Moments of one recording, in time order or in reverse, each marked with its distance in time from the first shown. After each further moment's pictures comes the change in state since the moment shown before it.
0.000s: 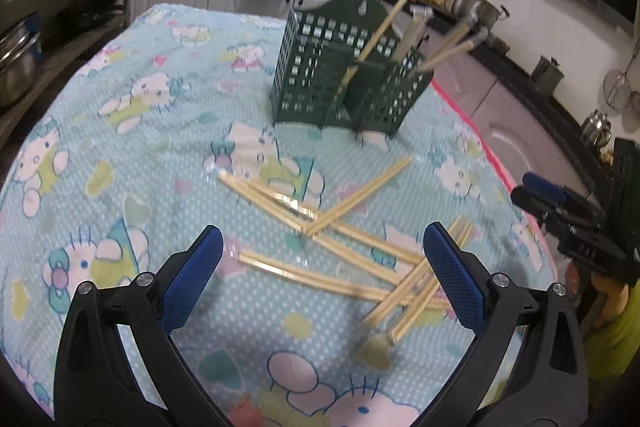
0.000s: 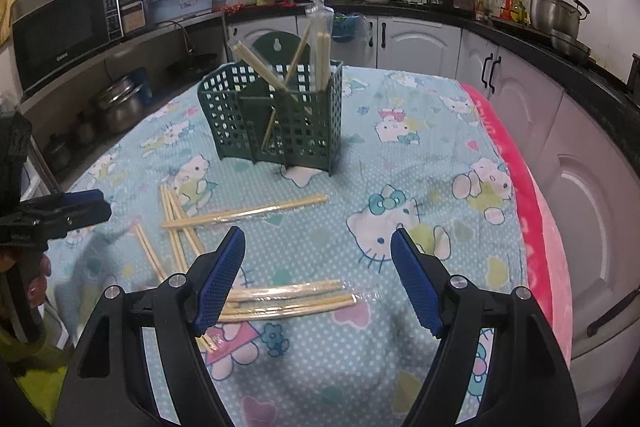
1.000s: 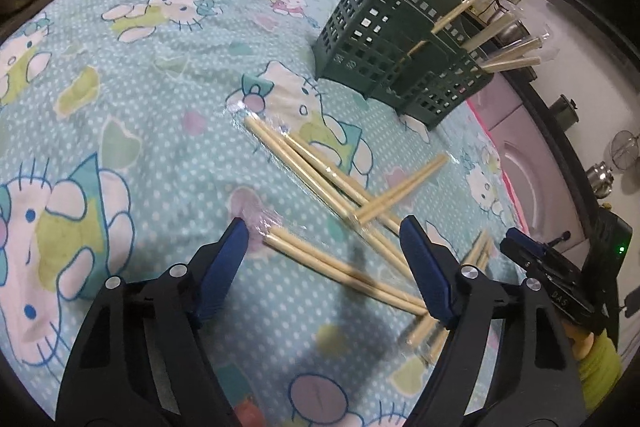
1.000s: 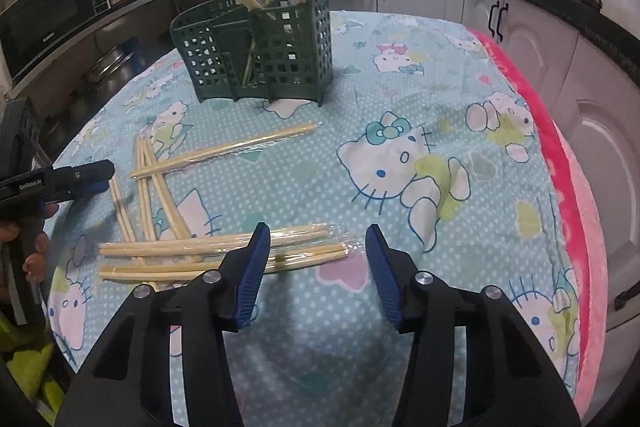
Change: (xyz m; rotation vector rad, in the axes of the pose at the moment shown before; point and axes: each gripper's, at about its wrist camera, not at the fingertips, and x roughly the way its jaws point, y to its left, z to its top) left arm 0.047 0.047 -0.012 -0.223 0.067 -0.060; right arm 0.047 -0.021 -0.032 0.036 0.155 0.029
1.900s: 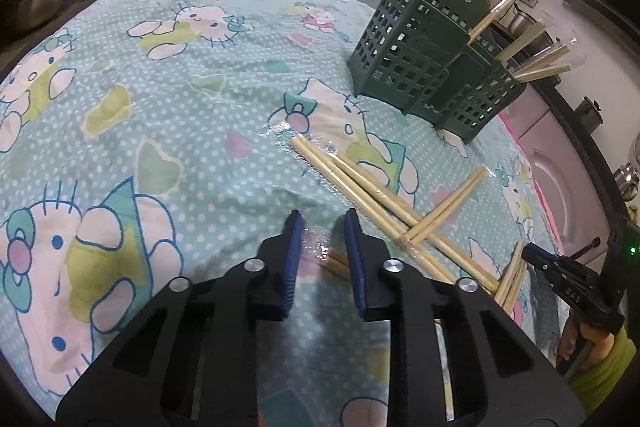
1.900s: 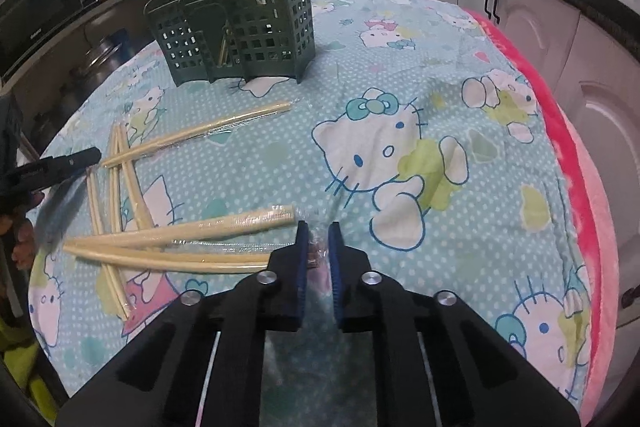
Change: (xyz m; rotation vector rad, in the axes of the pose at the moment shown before) left arm 0.002 0.016 0.005 0.013 -0.048 0.100; right arm 0.021 -0.012 -0.006 0.009 0.044 -0.016
